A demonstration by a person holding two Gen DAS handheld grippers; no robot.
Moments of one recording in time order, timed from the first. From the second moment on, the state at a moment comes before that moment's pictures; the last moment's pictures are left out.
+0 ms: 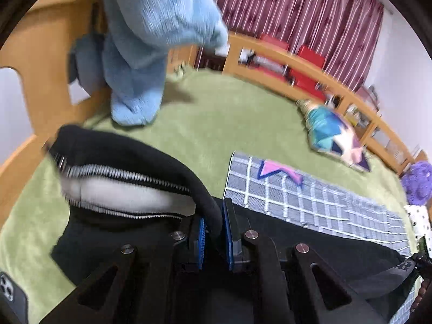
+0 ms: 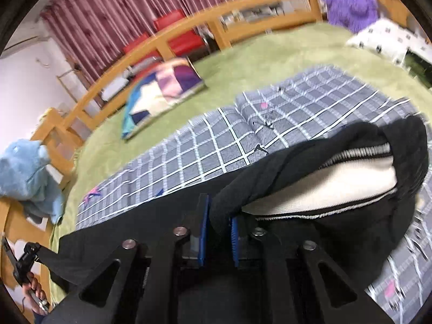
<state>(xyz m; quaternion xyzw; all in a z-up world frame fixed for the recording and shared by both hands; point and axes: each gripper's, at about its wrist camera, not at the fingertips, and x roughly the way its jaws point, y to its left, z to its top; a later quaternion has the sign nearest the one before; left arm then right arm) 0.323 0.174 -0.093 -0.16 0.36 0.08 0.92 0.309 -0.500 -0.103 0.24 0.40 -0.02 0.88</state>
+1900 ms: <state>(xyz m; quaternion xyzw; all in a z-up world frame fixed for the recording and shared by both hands) 0.210 0.278 -0.141 -0.33 0.35 0.06 0.88 0.187 -0.577 -0.142 0.34 0.35 -0.07 0.87</state>
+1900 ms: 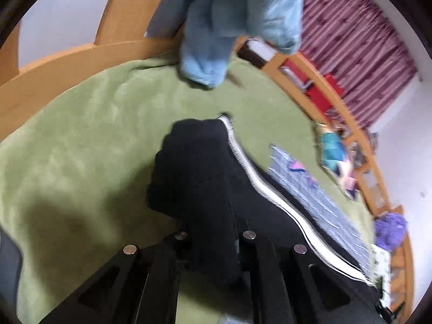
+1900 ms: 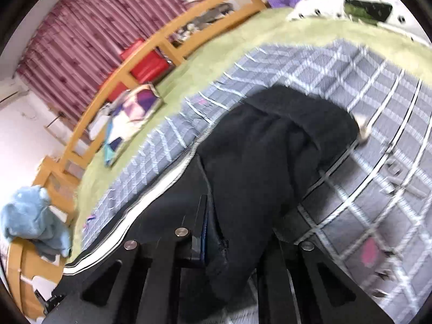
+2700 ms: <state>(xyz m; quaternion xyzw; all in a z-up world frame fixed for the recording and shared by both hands) 0.096 0.272 -0.195 -0.31 0.42 0.11 0.84 0.060 -0.616 -0.158 0.29 0.40 -0.12 0.86</state>
